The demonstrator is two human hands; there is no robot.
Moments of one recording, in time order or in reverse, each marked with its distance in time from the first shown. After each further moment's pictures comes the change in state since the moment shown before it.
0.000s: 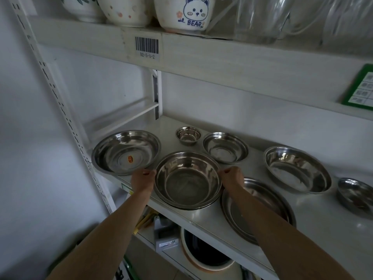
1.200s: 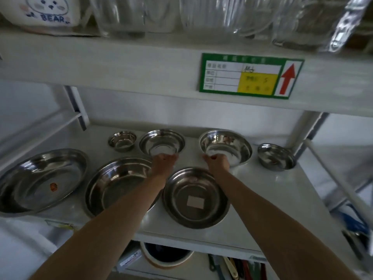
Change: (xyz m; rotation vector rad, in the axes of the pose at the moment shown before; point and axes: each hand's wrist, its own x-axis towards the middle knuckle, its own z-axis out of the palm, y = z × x) left_hand -0.089 0.122 0.182 -0.135 -0.609 0.128; right_hand 0.019 0.059 -0.132 0.196 0.190 0.100
